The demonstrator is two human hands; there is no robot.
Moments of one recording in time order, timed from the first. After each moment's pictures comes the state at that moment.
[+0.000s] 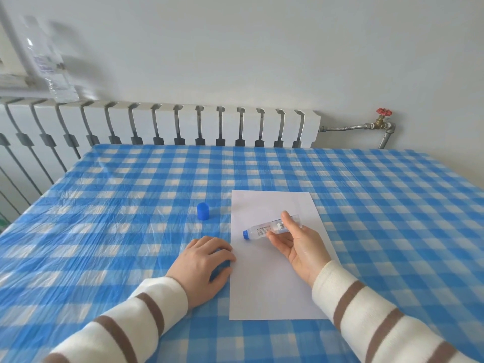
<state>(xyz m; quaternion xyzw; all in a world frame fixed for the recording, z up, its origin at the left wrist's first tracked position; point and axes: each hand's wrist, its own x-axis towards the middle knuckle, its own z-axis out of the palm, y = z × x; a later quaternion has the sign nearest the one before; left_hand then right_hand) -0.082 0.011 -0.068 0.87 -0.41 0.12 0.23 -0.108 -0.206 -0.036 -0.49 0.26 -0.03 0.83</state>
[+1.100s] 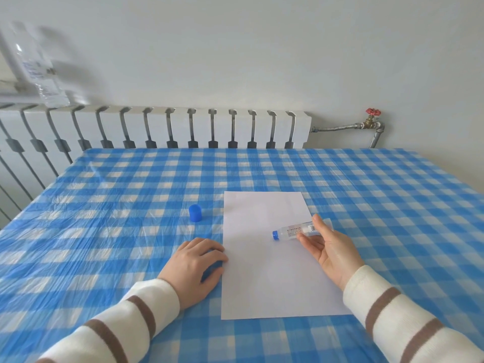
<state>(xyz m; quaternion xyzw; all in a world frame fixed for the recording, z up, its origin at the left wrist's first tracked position) -0.082 0.012 -0.069 0.87 -0.42 0.12 0.22 -0.130 -0.271 -0.045 -0.47 0.29 -0.08 0.83</state>
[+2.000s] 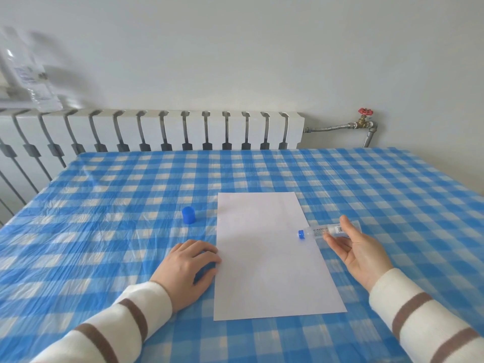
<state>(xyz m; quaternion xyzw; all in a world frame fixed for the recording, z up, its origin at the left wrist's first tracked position) -0.085 0.011 -0.064 0.89 -0.40 0.09 0.21 -0.153 -0.323 -0.044 -0.47 0.32 -0.14 0.81</state>
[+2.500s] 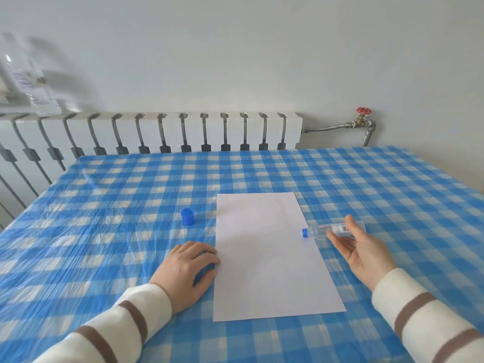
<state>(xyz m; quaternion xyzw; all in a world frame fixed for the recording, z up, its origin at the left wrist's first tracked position) -0.086 0.010 -0.063 0.88 -0.41 0.10 0.20 -0.157 -0.329 -0.045 -0.44 0.32 -0.16 0.82</state>
